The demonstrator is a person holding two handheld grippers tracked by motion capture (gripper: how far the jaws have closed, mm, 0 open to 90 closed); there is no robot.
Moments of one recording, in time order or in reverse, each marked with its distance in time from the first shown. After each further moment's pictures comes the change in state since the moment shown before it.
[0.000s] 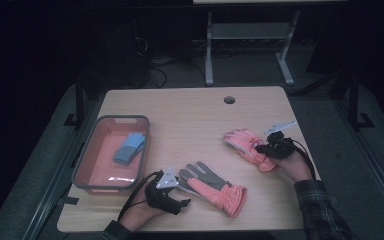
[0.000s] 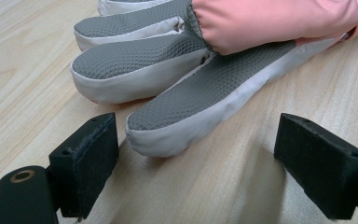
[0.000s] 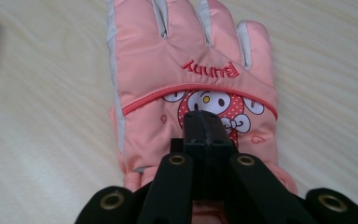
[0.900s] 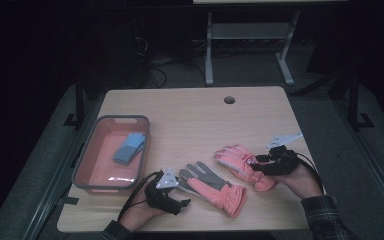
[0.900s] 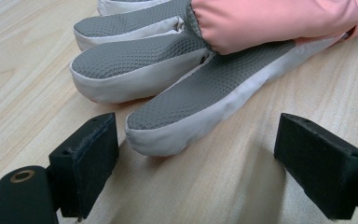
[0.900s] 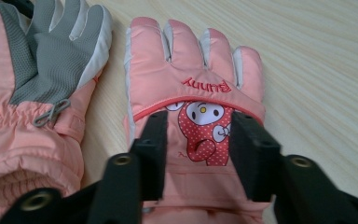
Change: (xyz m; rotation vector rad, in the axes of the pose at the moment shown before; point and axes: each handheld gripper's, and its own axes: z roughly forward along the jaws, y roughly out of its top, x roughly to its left) left arm 0.000 0.000 0.000 0.000 0.000 0.001; right arm 0.041 -0.016 -0.037 -0.037 0.148 -0.049
